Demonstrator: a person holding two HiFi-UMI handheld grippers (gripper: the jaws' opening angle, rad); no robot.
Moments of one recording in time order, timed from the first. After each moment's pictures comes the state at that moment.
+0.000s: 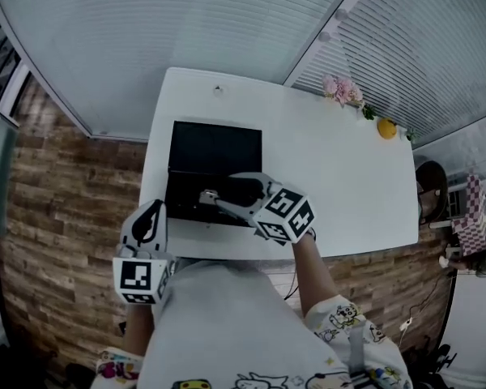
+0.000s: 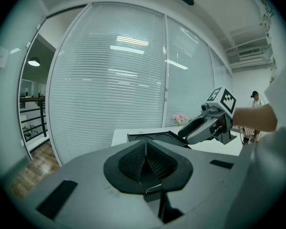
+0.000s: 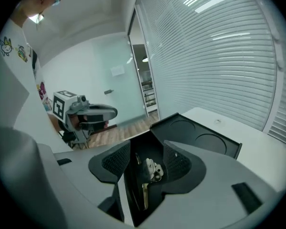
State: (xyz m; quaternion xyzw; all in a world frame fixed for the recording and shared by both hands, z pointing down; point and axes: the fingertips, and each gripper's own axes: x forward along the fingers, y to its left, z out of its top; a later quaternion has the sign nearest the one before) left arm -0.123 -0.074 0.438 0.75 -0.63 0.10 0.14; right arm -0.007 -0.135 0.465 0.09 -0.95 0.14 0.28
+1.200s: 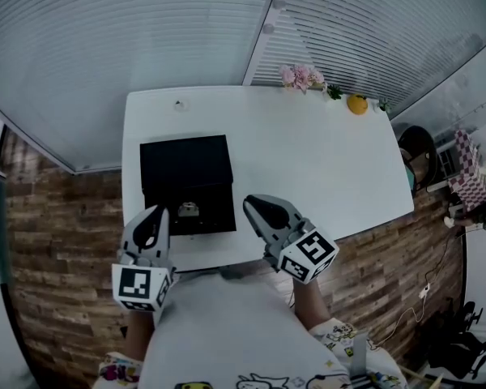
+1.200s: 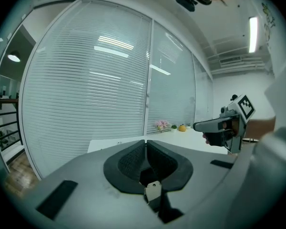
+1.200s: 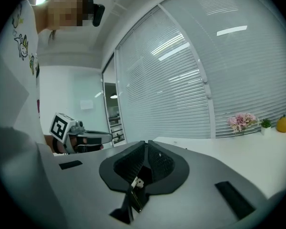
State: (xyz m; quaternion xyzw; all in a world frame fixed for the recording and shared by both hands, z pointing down) left arm -0.060 -0.111 0.401 0.83 -0.54 0.09 0.10; right arm 0.106 -0.131 0.385 0.35 -0.93 0.13 0.06
